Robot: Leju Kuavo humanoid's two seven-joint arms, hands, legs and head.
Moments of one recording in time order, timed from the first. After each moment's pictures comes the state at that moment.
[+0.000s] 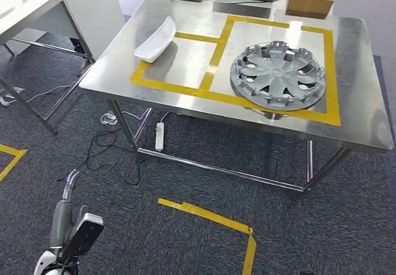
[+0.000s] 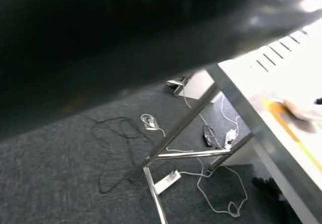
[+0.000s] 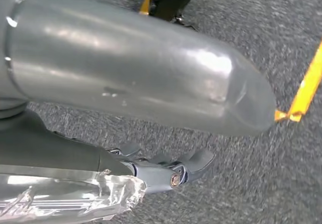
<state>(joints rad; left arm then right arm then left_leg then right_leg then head) 0.21 -0.20 0.18 -1.54 -0.56 0.14 -0.53 -0.04 0.14 -1.37 -0.25 1.40 0.02 -0.55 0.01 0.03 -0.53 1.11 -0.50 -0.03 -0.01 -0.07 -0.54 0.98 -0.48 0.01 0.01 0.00</state>
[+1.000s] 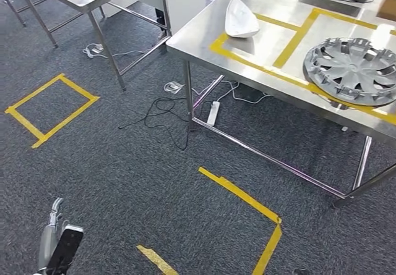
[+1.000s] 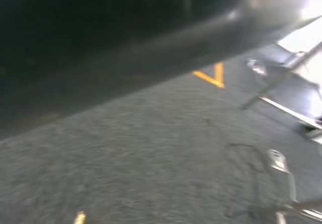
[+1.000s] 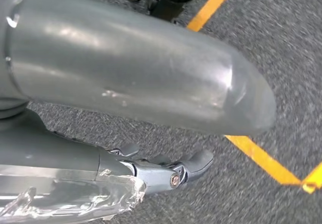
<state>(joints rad) 0.17 -0.24 0.48 -1.30 -0.56 0.03 -0.59 -0.04 0.16 -1.37 -0.24 1.41 0.01 -0.54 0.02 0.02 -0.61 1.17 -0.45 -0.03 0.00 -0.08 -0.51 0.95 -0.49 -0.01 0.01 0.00</state>
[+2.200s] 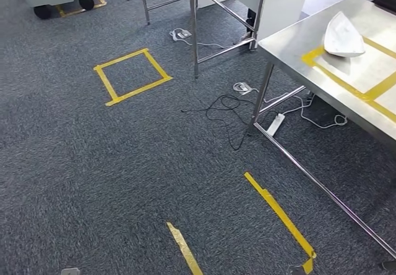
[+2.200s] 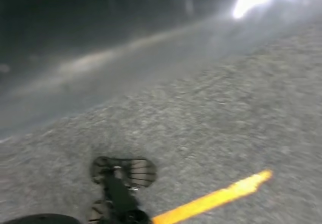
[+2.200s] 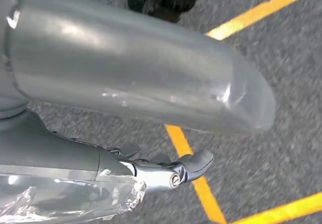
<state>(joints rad) -0.03 -0.11 1.04 -0.32 -0.61 0.02 -0.58 -0.06 0.17 -1.35 -0.23 1.40 -0.02 -0.54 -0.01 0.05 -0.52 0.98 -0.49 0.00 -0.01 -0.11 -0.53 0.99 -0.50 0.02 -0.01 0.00</state>
